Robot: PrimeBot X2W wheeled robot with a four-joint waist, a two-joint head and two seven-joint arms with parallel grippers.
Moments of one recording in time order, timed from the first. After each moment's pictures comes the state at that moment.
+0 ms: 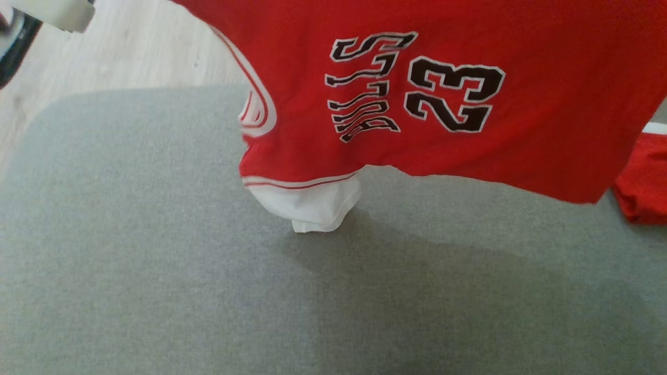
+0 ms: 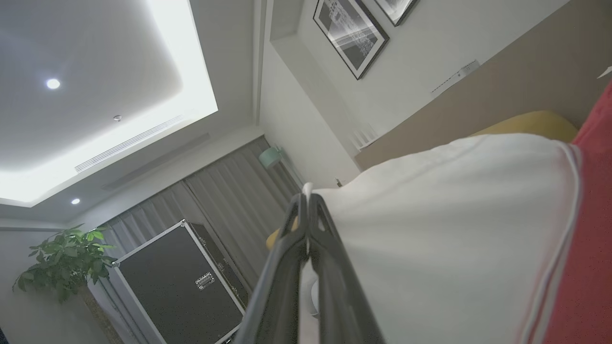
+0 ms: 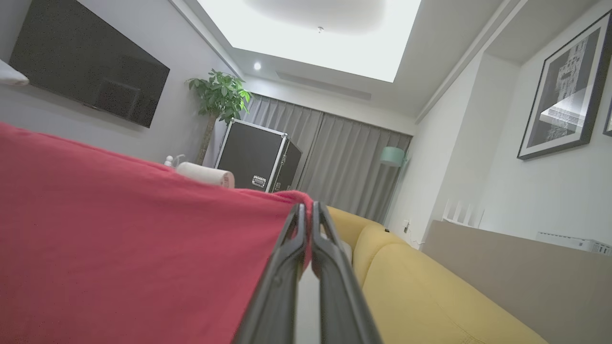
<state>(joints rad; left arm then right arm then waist) -1.41 0.72 -1.16 0.41 -0.78 -0.02 -0.26 -0.66 -0.77 0.22 0.11 0.54 0.13 -0.07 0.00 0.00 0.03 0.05</state>
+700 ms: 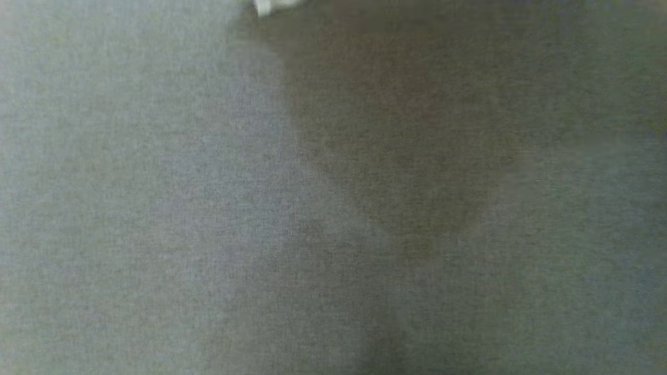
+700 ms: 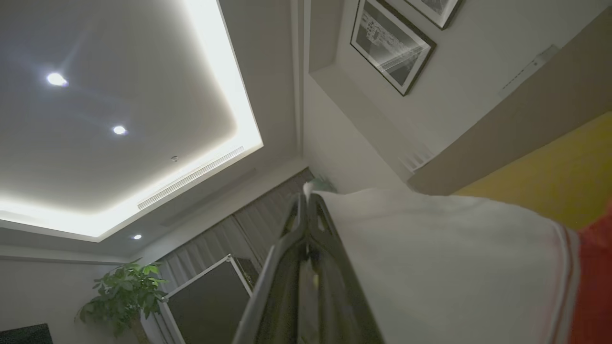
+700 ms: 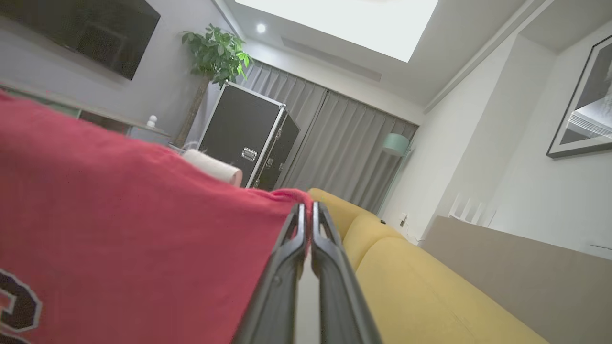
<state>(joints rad) -1.71 0.56 -0.83 0.42 -0.44 0.15 -0.26 -1.45 -0.74 0.55 0.55 0.42 0.13 -0.23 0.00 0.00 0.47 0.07</state>
